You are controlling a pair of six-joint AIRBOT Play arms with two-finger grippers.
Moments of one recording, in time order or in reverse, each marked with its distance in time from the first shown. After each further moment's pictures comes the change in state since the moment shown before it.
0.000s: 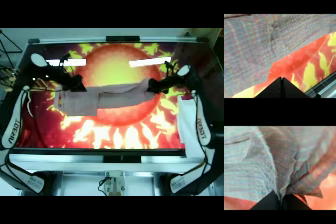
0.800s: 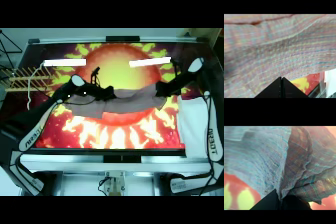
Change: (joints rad) left arm -0.264 -0.080 -0.157 -0.266 0.443 0.036; right arm -0.001 0.162 -0.069 -0.219 0.204 0.049
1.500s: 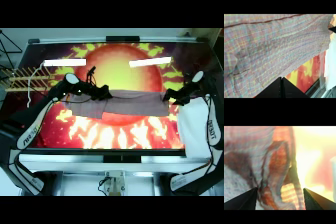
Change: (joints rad) left arm 0.052 0.000 0.000 -0.015 -0.079 0.041; right arm -0.167 -0.162 -0.016 -0.082 -0.130 0.063
